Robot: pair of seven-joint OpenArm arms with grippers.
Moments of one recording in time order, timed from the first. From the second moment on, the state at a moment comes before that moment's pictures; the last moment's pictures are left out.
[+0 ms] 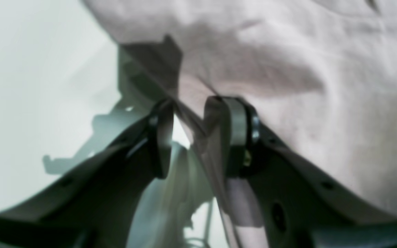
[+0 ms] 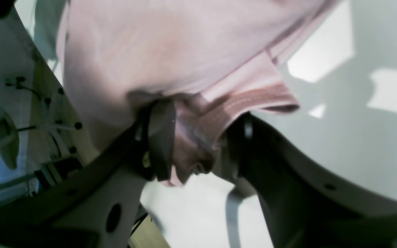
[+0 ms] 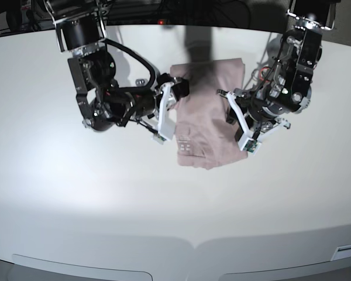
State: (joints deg) left arm 2.2 -12.0 14.0 92.6 -14.8 -11.9 50.0; right arm 4.5 9.0 -12.3 80.3 43.0 34.6 -80.6
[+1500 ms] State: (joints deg) left arm 8.7 -33.3 14.2 116.3 -9.0 3.8 55.7; right arm -9.2 13.7 25.0 112.6 45.9 34.6 -76.8
